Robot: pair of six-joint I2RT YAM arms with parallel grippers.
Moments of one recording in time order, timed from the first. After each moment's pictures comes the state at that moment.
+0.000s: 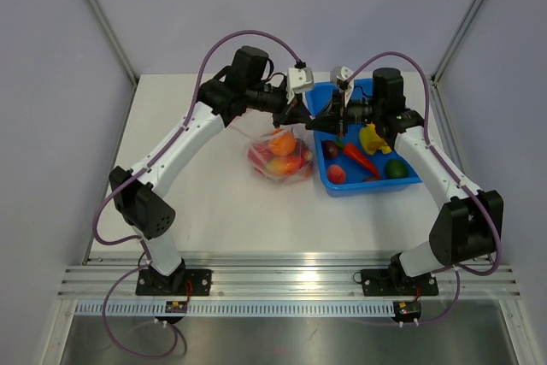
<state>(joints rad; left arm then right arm) -0.62 1.76 1.88 -0.67 0.81 0.46 0.25 1.50 1.29 -0.20 -1.18 -0.26</state>
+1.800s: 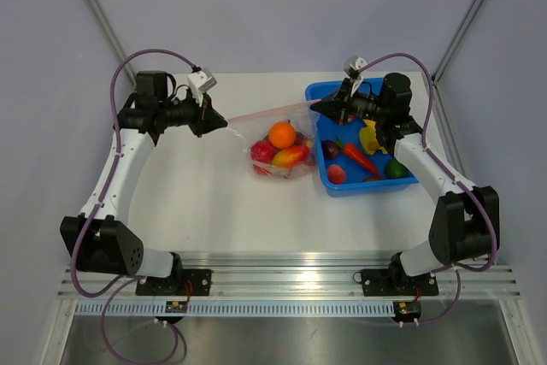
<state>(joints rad) -0.08 1.40 1.38 -0.67 0.85 0.40 0.21 1.49 1.13 0.31 -0.95 0.06</state>
